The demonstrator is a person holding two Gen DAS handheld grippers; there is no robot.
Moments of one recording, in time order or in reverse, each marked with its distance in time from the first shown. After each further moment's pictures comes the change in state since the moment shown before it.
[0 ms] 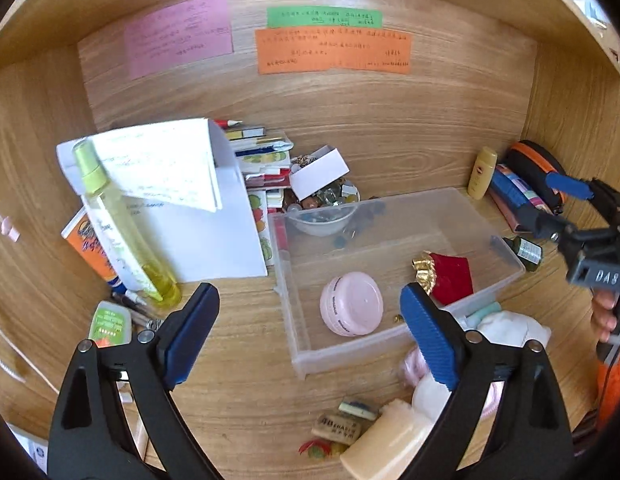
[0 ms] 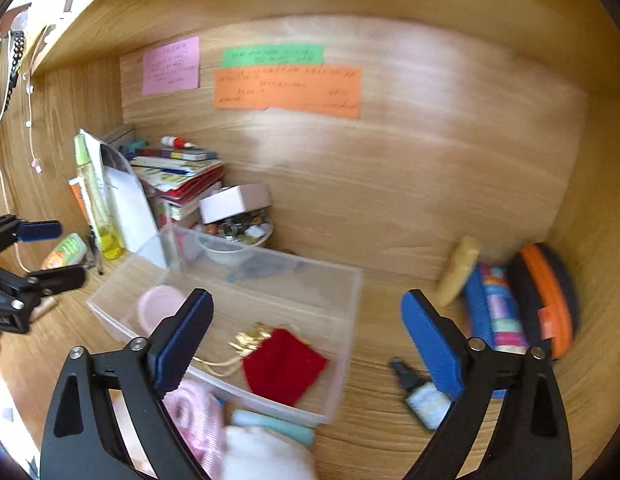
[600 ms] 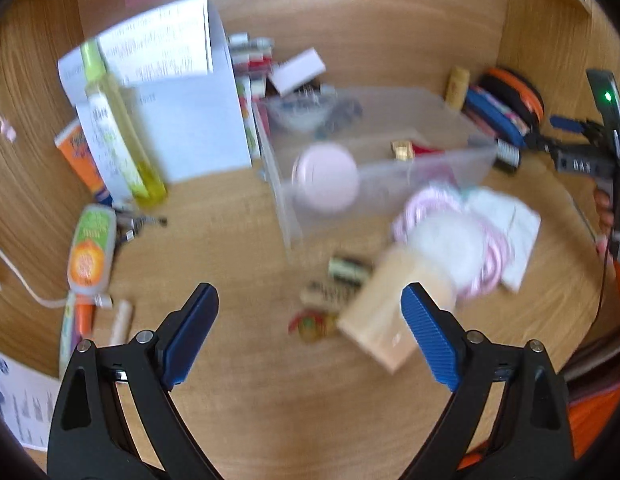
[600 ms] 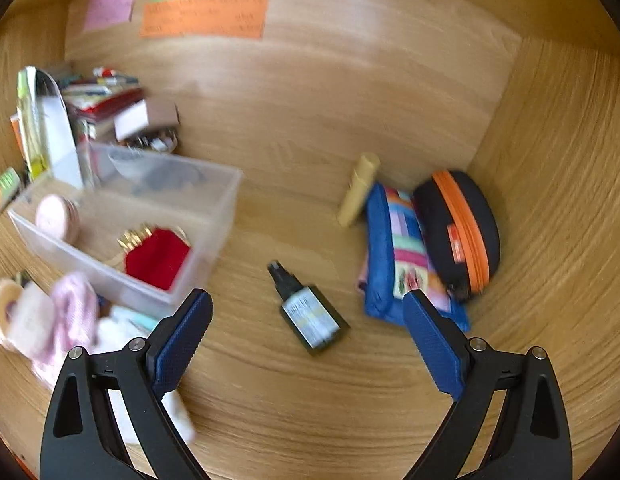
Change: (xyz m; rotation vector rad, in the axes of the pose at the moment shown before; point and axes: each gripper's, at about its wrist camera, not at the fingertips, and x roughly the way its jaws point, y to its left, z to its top) left arm -0.014 -0.004 -0.092 0.044 0.188 -0.054; right arm -0.003 -0.065 -0.058 -0.026 0.198 -0.212
